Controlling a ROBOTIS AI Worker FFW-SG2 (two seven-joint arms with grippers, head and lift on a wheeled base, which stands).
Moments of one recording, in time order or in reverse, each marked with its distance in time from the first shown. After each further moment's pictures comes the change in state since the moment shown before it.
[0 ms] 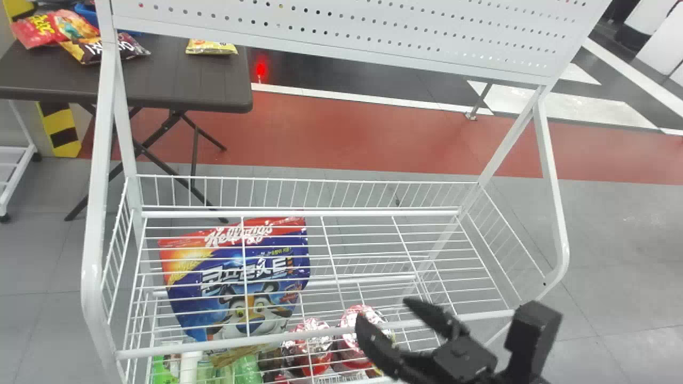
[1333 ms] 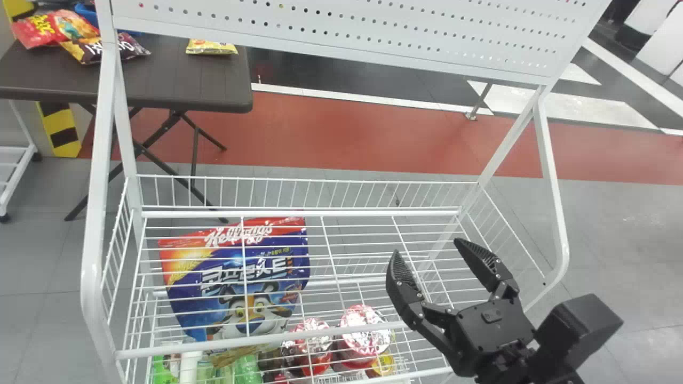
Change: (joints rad) left arm -0.001 0.000 -0.018 0.000 -0.001 0.004 0.004; right arm 0.032 0.002 0.063 -0.025 0.153 -0.297 -0.219
